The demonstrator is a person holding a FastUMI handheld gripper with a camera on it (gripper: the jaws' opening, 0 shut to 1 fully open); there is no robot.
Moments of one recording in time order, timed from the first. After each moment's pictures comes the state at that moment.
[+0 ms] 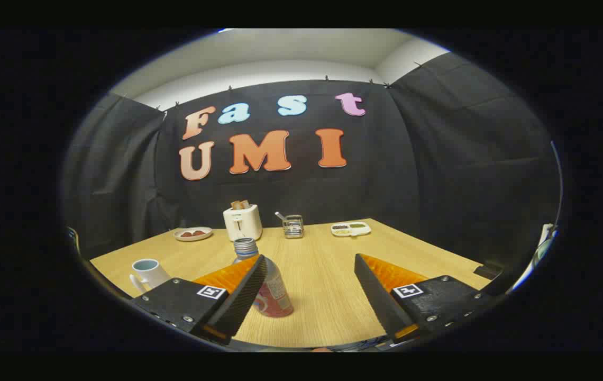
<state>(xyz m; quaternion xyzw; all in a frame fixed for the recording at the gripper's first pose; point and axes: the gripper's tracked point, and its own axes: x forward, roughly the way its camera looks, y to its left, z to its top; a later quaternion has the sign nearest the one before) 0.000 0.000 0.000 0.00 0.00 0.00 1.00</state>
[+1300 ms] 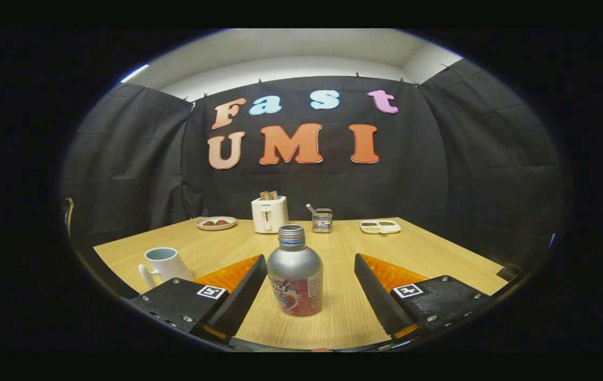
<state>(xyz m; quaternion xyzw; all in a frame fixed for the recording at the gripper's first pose) 0.006 0.059 -0.019 -0.03 0.01 0.08 1.00</state>
